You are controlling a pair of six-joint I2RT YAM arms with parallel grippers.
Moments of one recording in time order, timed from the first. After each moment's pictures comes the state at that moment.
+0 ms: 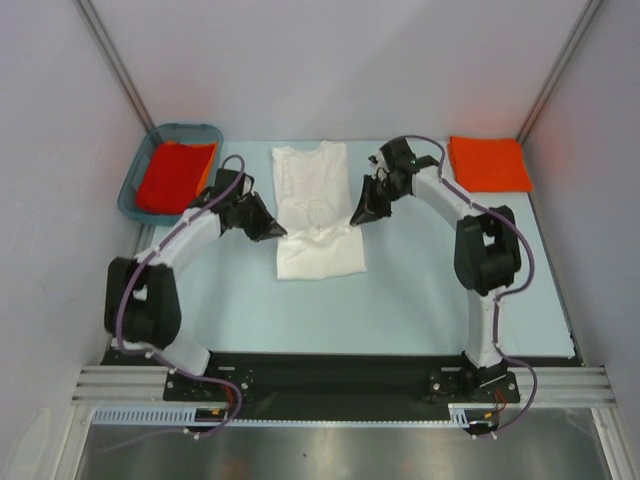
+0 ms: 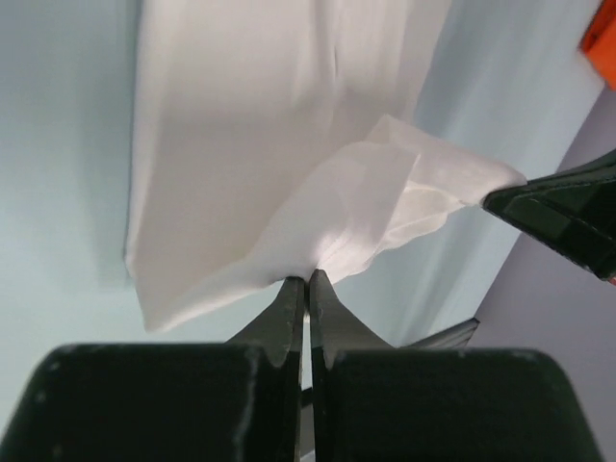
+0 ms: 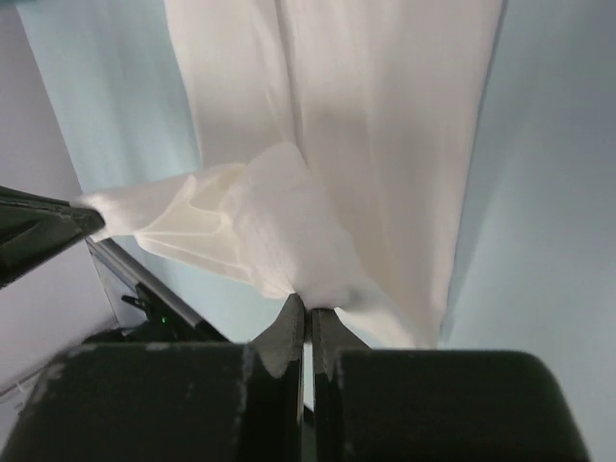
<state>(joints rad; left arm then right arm) -0.24 1.50 1.08 -0.51 0.37 -0.83 0.37 1.99 1.63 -0.72 -0.56 0.48</state>
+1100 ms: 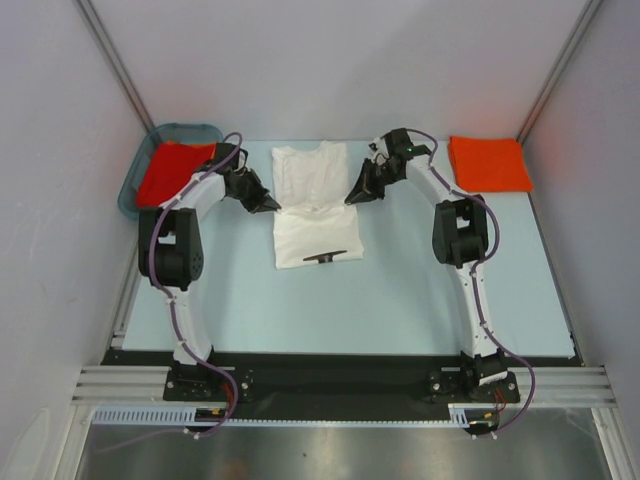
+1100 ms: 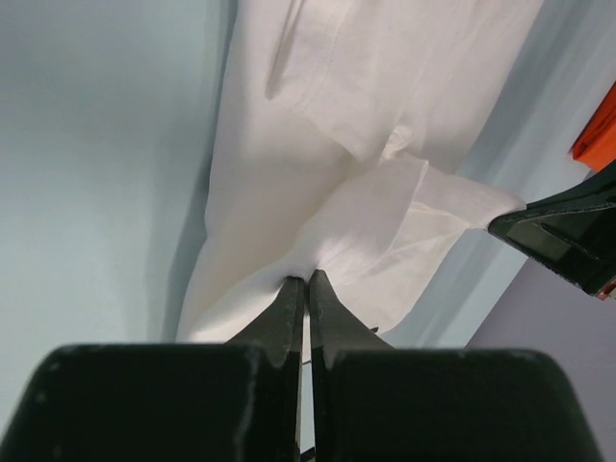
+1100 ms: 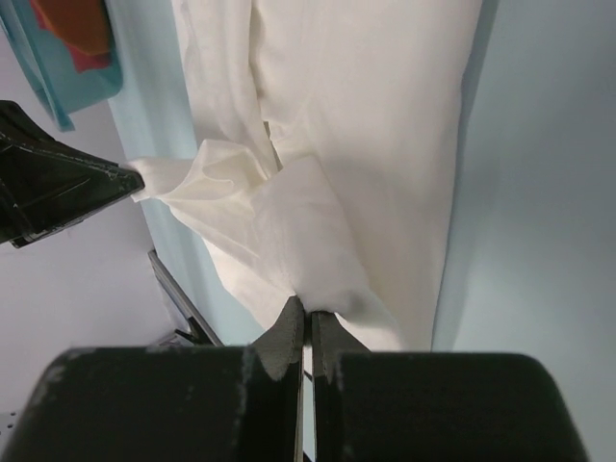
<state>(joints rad) -0.09 2.05 1.57 -0.56 0.45 -0.74 0.27 2.52 2.26 -0.80 -0.77 0.50</state>
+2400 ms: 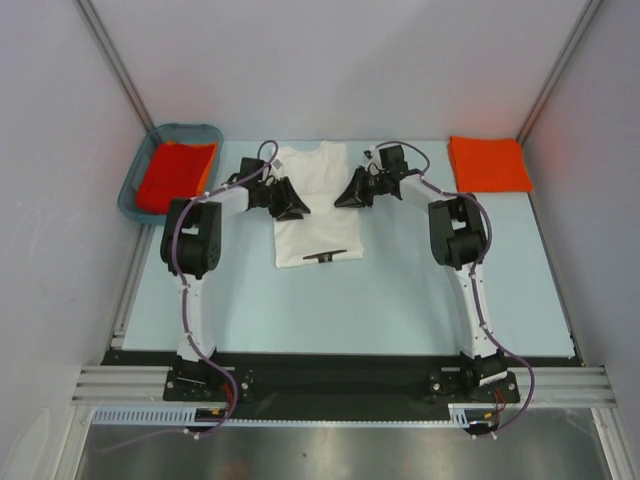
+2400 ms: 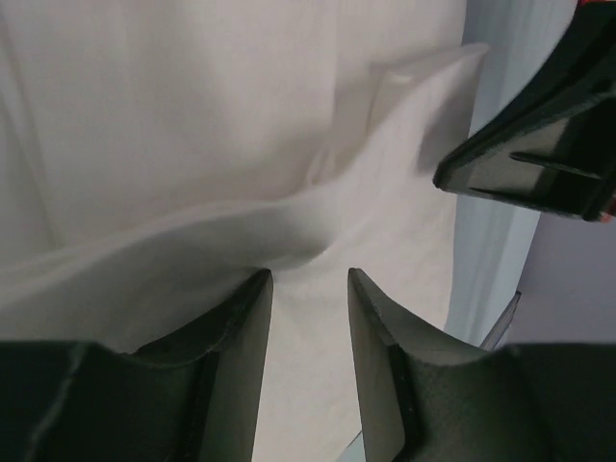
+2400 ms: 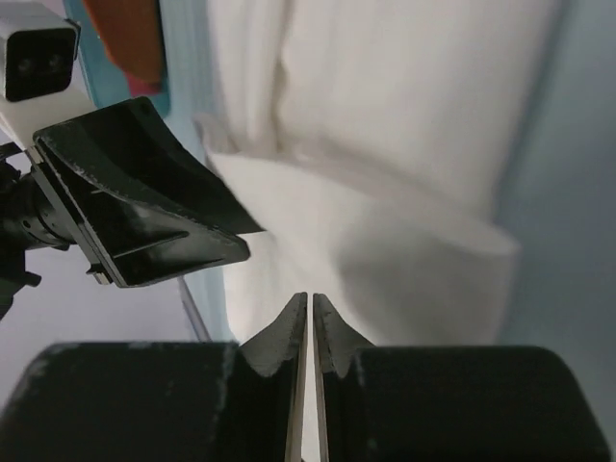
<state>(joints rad) -0.18 2.20 1.51 -0.21 0.65 -0.58 0.31 2.47 1.95 -0.26 -0.83 0.68</state>
